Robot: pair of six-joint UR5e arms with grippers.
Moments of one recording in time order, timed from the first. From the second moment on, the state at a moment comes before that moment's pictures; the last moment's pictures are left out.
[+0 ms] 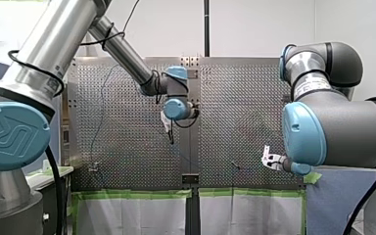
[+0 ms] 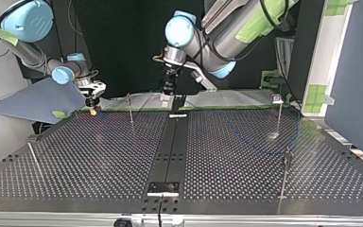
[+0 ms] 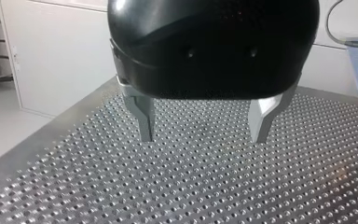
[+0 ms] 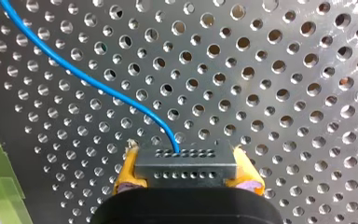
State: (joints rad) left arm -0.68 -1.99 -1.77 -2.50 -1.94 -1.84; right arm 1.59 -0.52 1.43 -0.75 1.10 1.75
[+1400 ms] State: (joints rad) left arm -0.68 -1.65 -2.18 -2.48 -1.96 -1.77; right arm 1.56 -0.72 1.54 -0.62 1.15 1.61
